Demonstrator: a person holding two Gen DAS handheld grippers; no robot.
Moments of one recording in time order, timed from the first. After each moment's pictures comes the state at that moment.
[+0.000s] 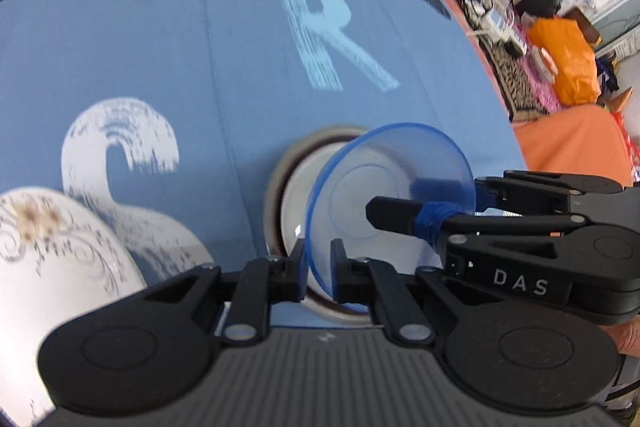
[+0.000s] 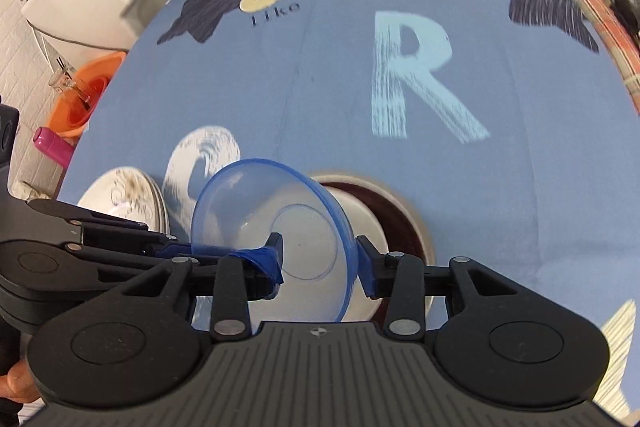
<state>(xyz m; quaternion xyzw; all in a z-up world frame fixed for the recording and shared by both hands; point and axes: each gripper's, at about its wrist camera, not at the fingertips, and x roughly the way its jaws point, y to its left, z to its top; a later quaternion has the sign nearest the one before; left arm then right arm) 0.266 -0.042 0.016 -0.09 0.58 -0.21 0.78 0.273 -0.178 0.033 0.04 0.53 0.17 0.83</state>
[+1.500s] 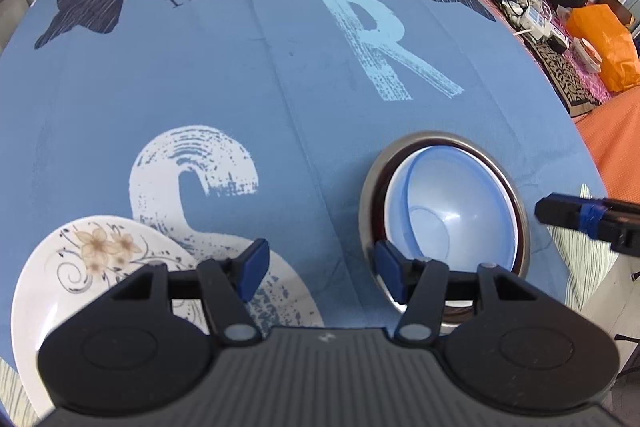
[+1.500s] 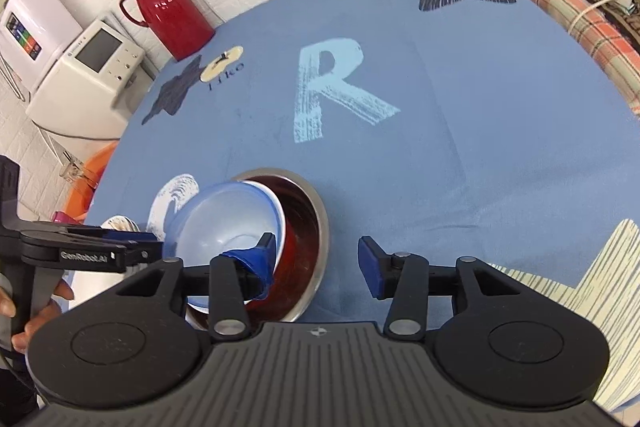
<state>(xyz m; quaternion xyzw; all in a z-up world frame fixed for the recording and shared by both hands) 0.262 -0.024 0.002 -0.02 0.53 -0.16 0.83 0.224 -0.272 -0.003 0.17 0.45 0.14 0.87</state>
